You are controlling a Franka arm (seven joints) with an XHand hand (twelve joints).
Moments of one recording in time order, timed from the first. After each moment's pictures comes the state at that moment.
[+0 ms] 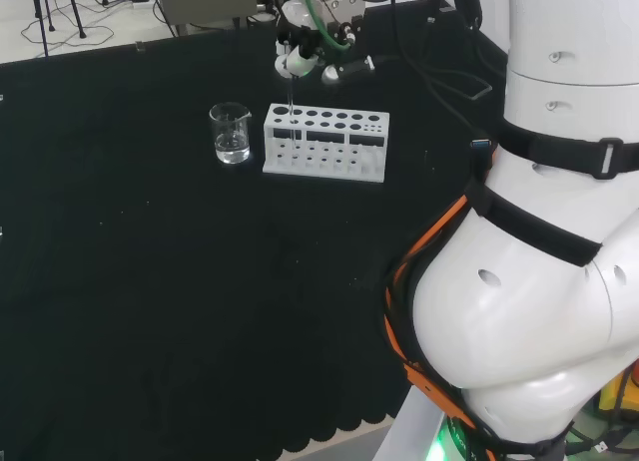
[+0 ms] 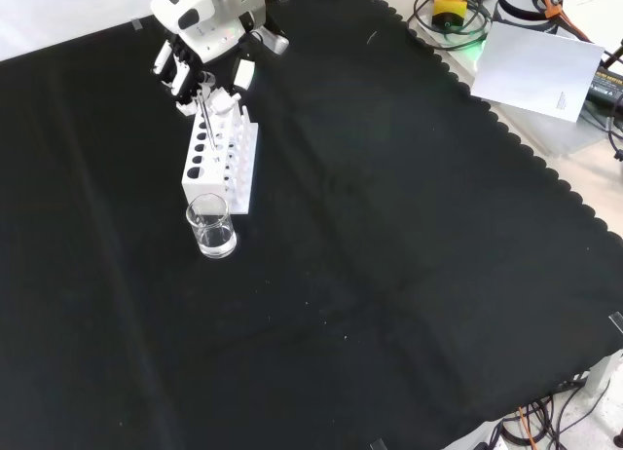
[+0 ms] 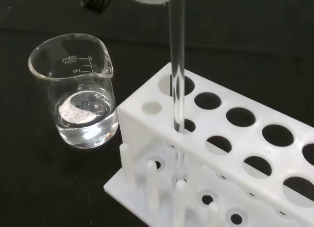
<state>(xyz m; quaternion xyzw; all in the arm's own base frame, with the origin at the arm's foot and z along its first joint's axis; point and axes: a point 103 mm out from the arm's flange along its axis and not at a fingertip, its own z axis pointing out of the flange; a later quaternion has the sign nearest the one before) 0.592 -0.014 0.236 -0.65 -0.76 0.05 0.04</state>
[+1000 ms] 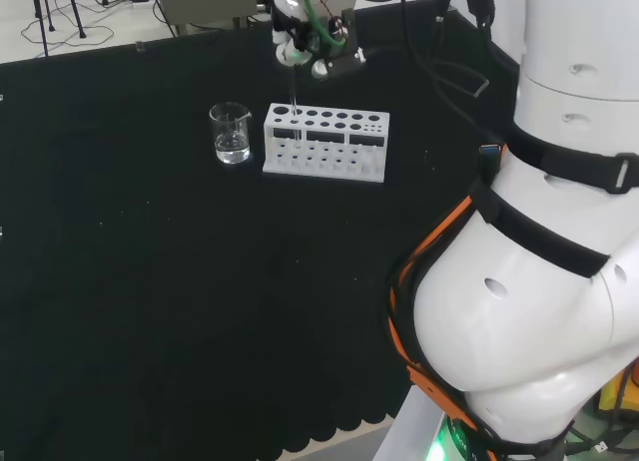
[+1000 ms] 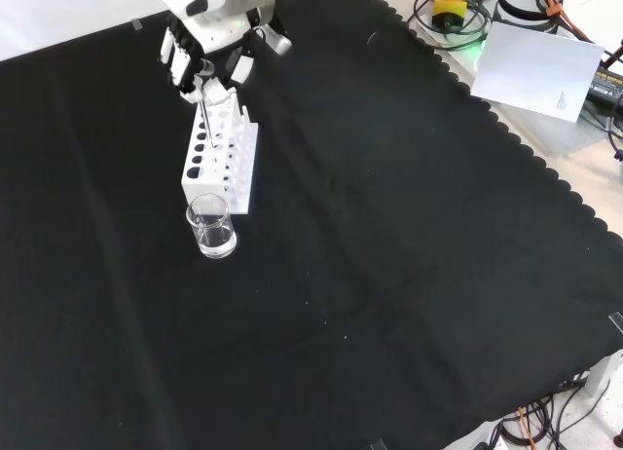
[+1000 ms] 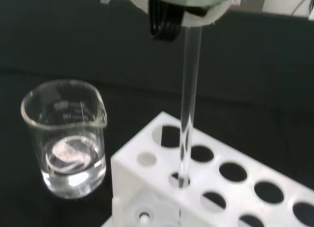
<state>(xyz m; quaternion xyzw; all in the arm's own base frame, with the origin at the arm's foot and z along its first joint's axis) 0.594 -0.001 0.261 -0.67 -0.74 0.02 -0.04</state>
